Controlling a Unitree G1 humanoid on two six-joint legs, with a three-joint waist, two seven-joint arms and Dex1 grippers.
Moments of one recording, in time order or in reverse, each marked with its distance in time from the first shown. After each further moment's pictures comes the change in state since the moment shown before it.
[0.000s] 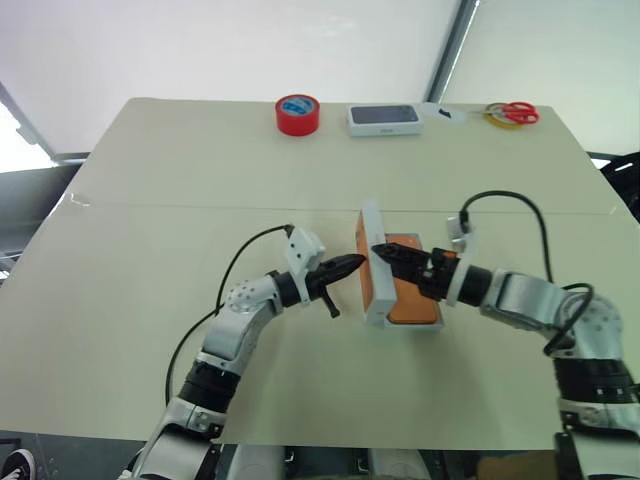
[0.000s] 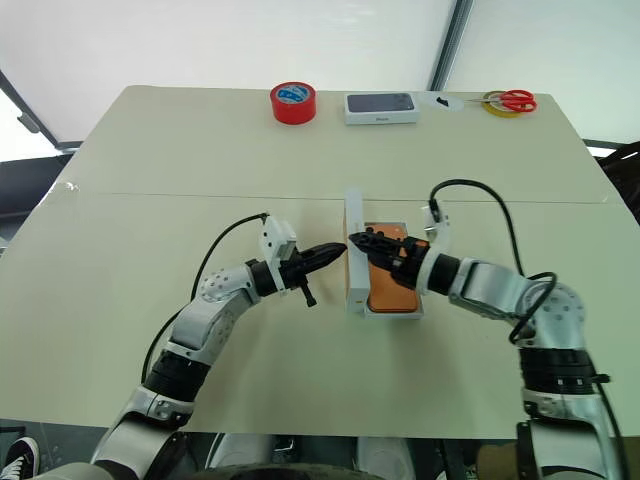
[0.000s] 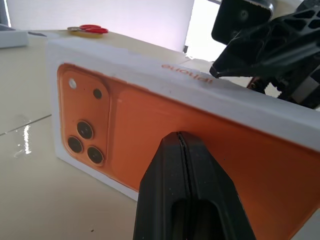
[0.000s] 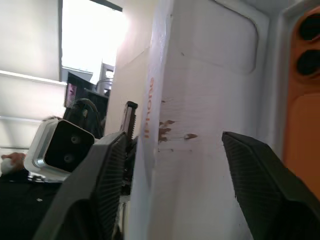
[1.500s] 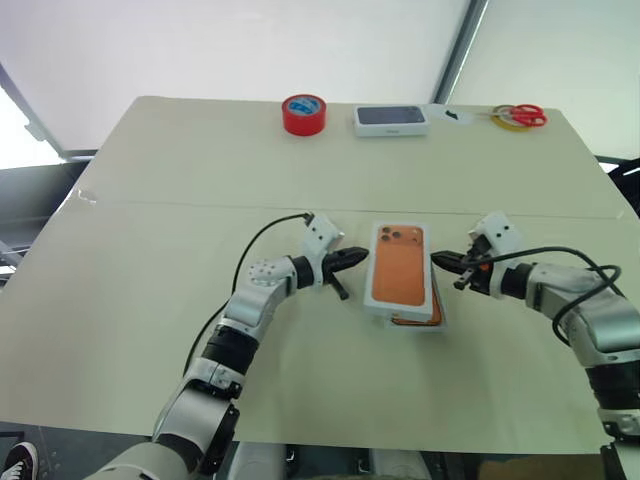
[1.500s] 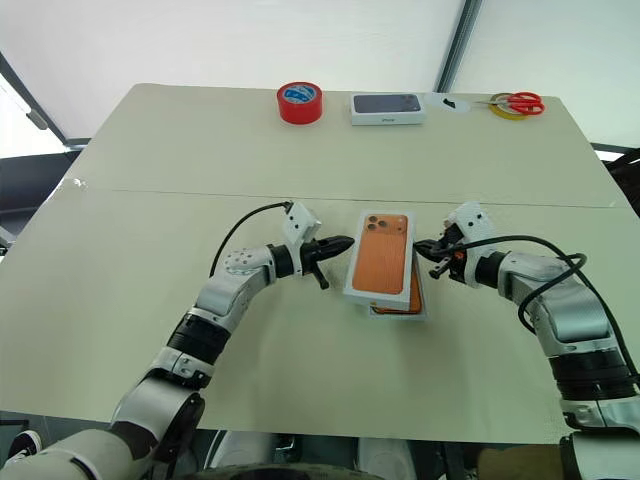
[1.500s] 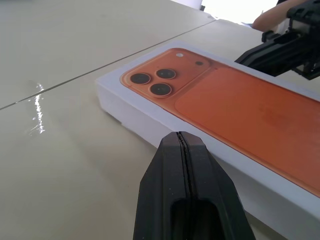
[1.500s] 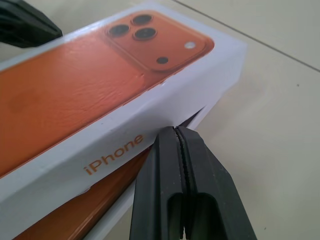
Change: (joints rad) left arm -0.179 -0.034 0.002 0.221 0.102 0.084 0.004; right arm 0.068 -0.129 0.145 -0.011 -1.396 -0.538 0.898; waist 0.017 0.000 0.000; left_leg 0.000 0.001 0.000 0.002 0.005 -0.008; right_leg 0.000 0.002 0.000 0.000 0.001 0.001
